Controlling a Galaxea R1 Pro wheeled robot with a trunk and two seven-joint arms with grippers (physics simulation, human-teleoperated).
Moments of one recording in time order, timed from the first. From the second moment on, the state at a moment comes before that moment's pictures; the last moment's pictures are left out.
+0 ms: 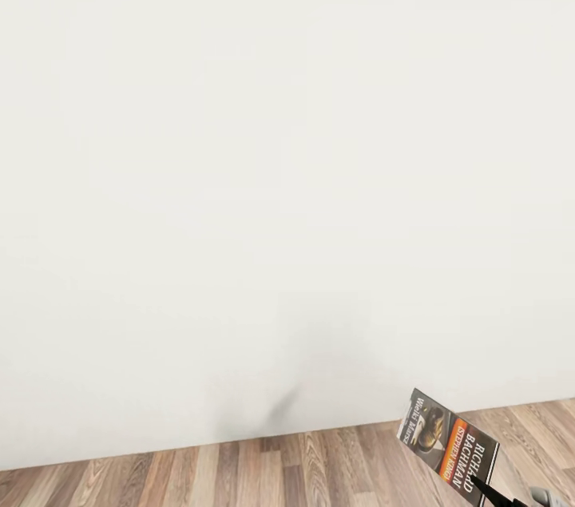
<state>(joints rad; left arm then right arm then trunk) -0.44 0.07 -0.01 -0.02 -0.24 -0.15 -0.52 -0.26 -0.46 -0.15 -0.20 -0.67 -0.02 1.12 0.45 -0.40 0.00</state>
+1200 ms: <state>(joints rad) -0.44 0.07 -0.01 -0.02 -0.24 -0.15 -0.52 -0.26 -0.46 -0.15 -0.20 -0.67 -0.02 1.12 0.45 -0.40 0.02</state>
